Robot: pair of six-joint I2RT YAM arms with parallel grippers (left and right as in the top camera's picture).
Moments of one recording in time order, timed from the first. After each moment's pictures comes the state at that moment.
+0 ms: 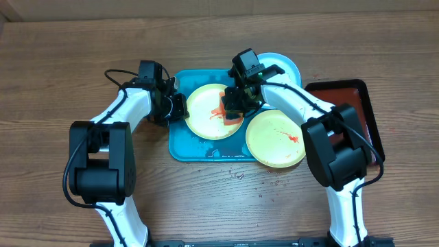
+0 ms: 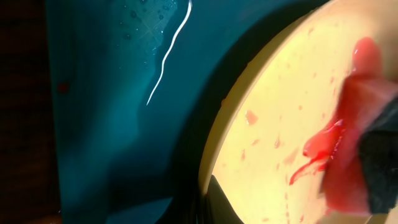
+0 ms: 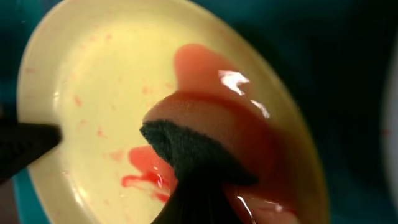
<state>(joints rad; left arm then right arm) -0.06 2.01 1.26 -0.59 0.44 -0.26 0.49 2.22 1.64 -0.66 -0.37 0.42</state>
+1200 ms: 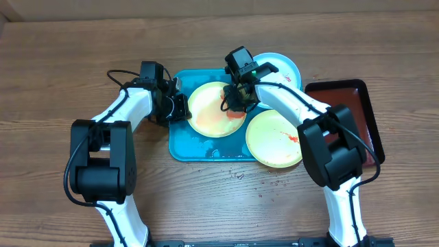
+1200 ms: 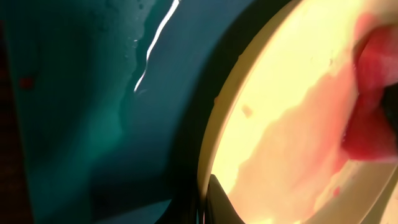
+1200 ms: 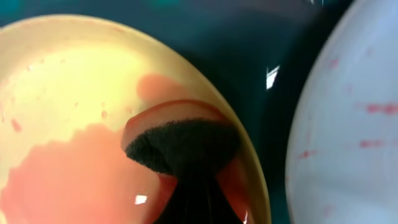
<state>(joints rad) -0.07 2.02 1.27 -0.61 0.45 -0.25 0.51 2.24 1.71 -0.69 -0.07 0.24</state>
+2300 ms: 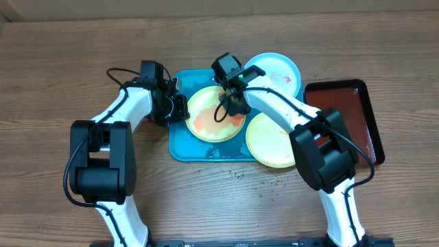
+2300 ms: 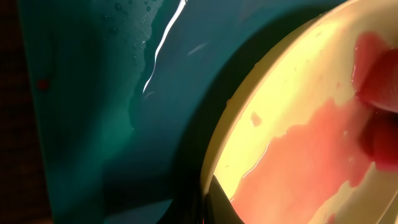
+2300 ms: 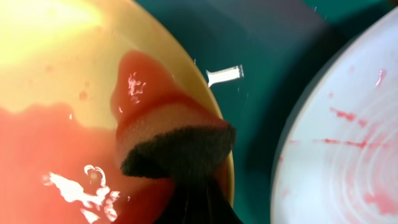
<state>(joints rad) -0.07 2.02 1.27 -0.62 0.41 -0.22 0.58 2.25 1.77 -0.85 0.15 -0.01</state>
